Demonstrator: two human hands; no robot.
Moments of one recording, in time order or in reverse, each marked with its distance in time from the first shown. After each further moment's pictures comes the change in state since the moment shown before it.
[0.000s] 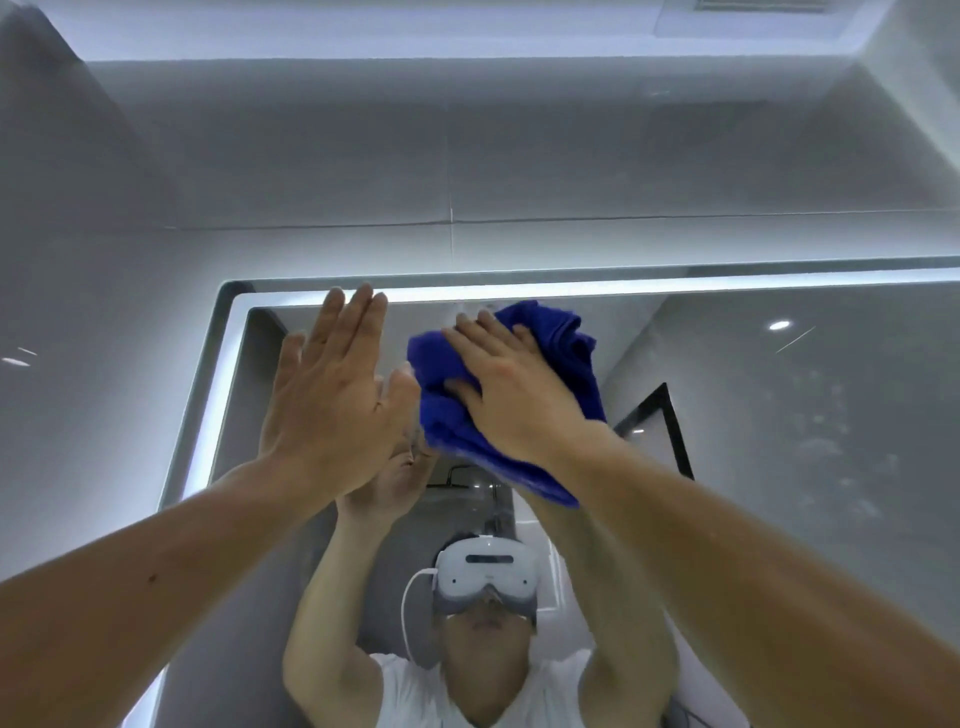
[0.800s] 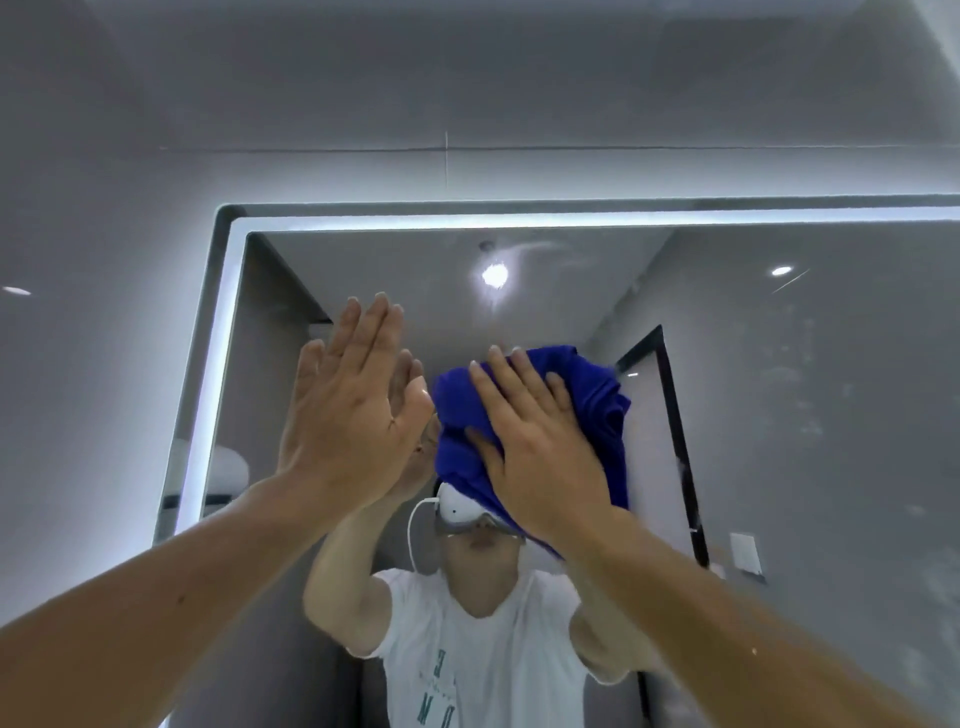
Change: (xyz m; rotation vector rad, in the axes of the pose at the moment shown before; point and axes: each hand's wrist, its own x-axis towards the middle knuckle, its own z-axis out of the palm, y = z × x) left_hand -0.074 0.028 0.006 -0.018 -0.072 -0.001; right_hand -0.130 -0.029 0.015 -0.053 -0.064 0.106
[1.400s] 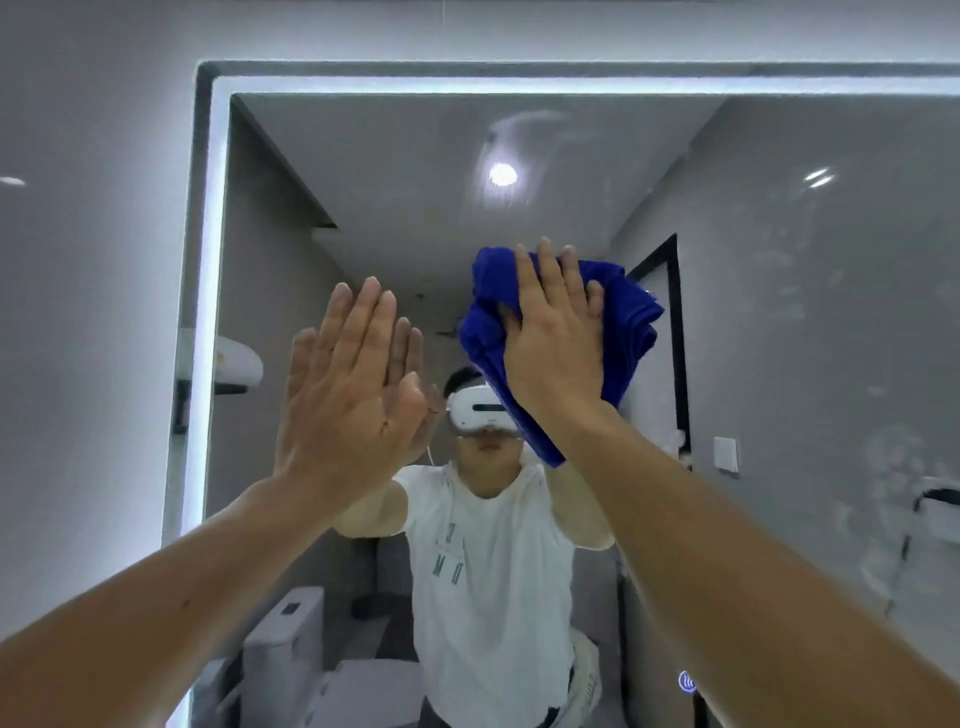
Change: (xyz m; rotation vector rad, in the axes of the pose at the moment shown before) left_hand -0.104 0.021 0.009 0.024 -0.053 -0.040; right_hand -0.023 0.004 -0.004 0.063 0.057 0.292
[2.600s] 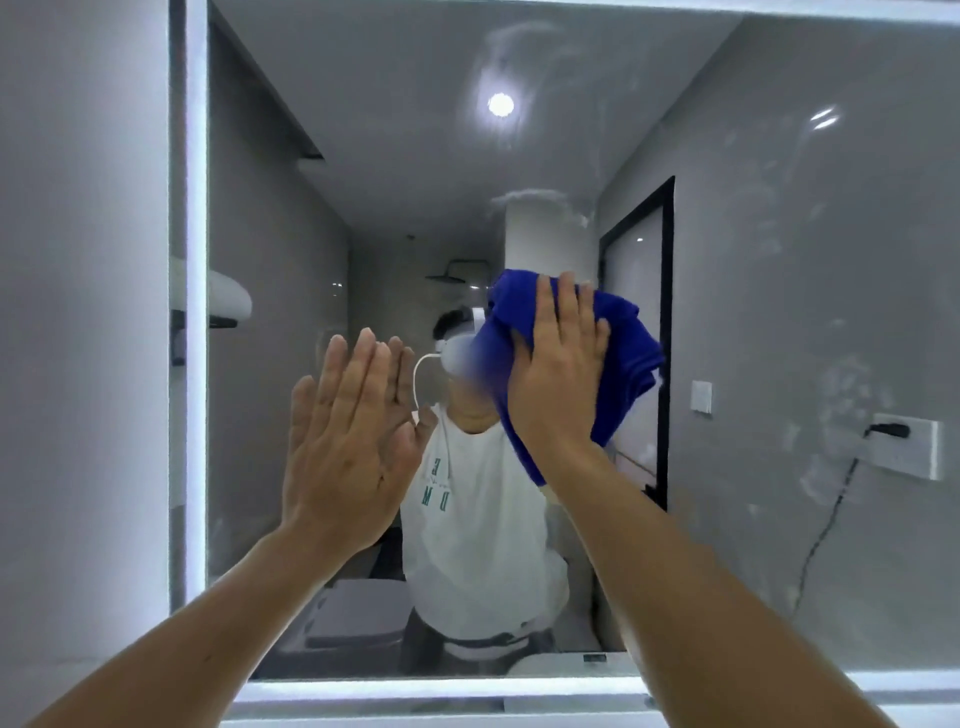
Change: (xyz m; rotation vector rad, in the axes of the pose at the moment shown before) left_hand -0.105 0.014 0.014 0.054 -0.159 -0.033; right_hand -0.097 0.009 0.008 0.095 0.044 0.123
